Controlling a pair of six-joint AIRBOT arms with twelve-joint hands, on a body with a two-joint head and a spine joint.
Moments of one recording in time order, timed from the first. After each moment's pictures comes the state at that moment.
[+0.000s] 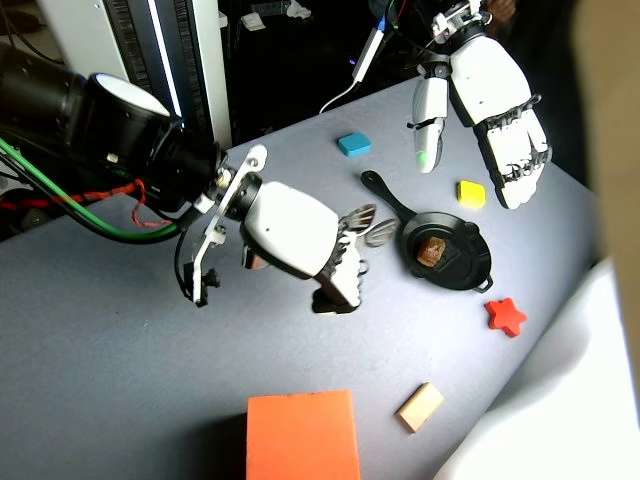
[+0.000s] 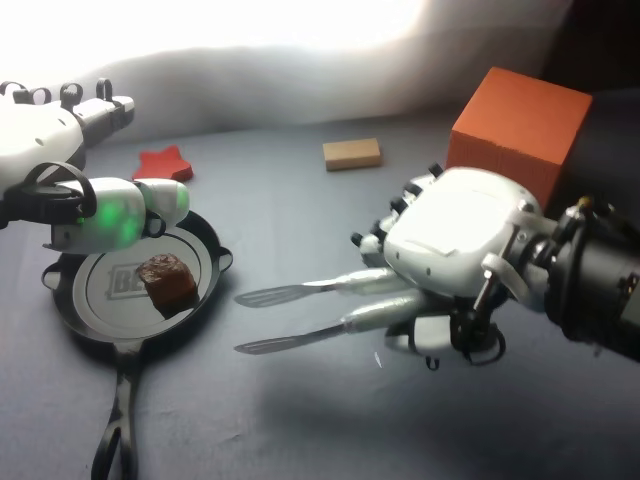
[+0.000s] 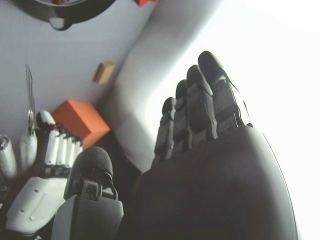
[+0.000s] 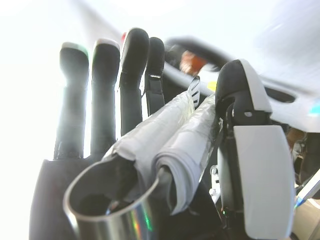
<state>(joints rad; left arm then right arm) 0.27 -0.67 0.59 -1.54 -0.78 2.31 -0.43 -1.20 0.91 -2.08 -0.48 0.81</state>
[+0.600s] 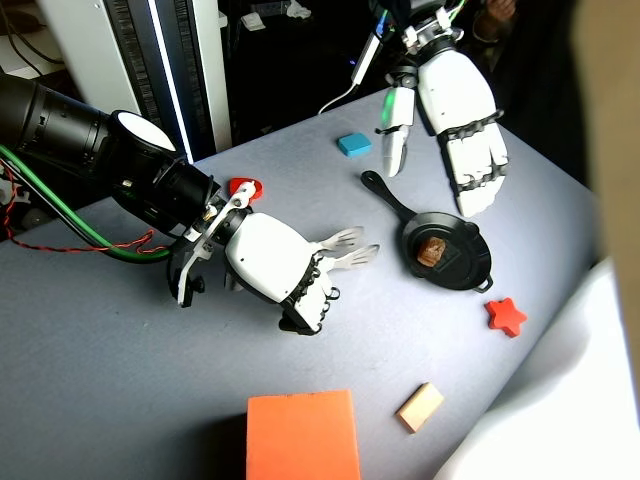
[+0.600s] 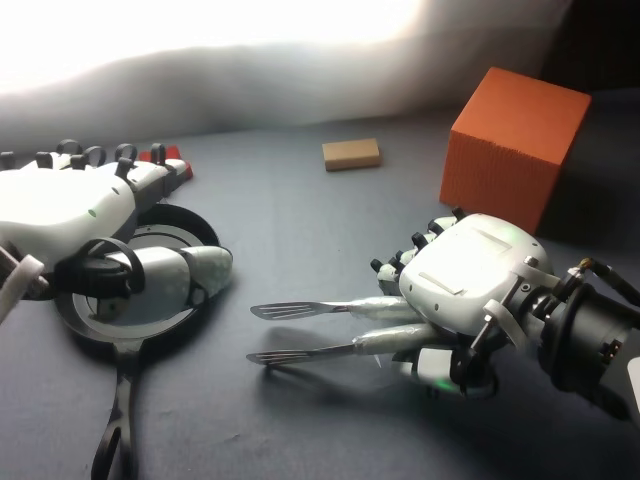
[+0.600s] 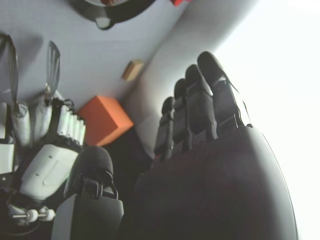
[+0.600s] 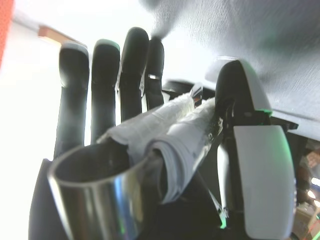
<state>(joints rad) 0.39 -0.71 0.54 -1.42 -0.78 2.19 -0.55 -1.28 0.93 -2.10 -0.66 0.92</state>
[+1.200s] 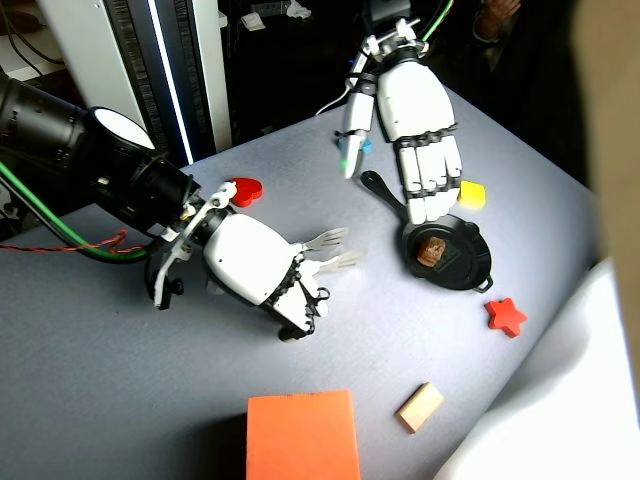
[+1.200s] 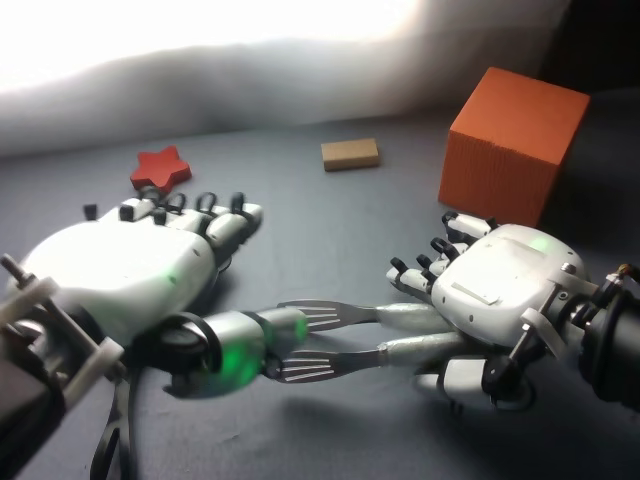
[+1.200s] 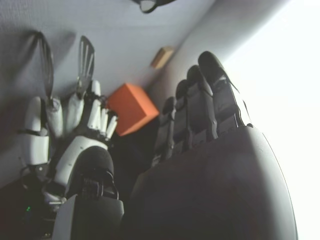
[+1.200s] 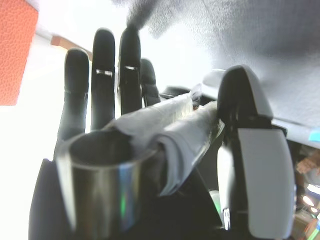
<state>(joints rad) 0.47 -0.80 0.45 -1.31 -0.86 2.09 -0.57 -1.20 0.88 -2.08 -0.62 0.90</state>
